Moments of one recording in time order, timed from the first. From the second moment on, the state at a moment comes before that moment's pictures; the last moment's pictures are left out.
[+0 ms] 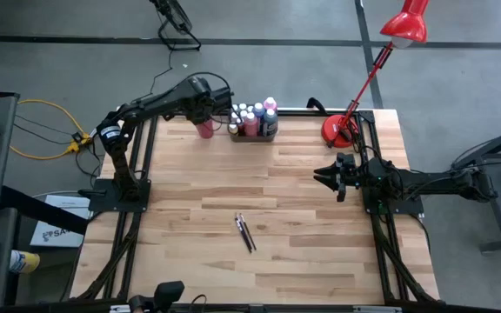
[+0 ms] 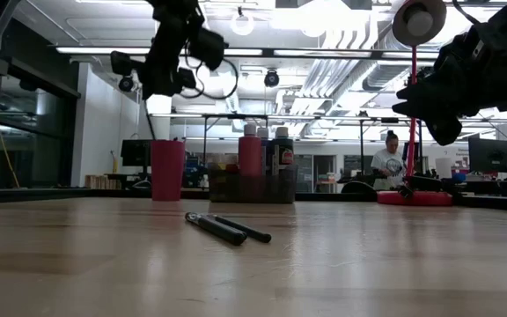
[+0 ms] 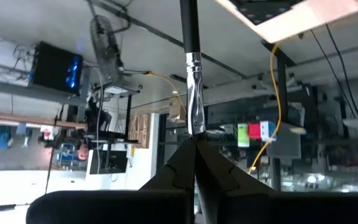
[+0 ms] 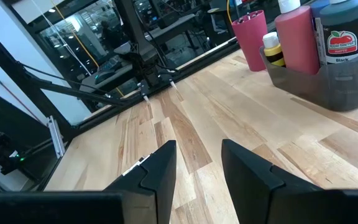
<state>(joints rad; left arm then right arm) 0.57 1.79 1.72 -1.57 -1.05 1.31 -0.12 0.35 0.01 0.24 0.02 0.47</state>
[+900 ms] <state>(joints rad) 0.47 1.79 1.64 -1.48 -1.05 1.31 -0.12 0.35 0.01 0.24 0.02 0.47</state>
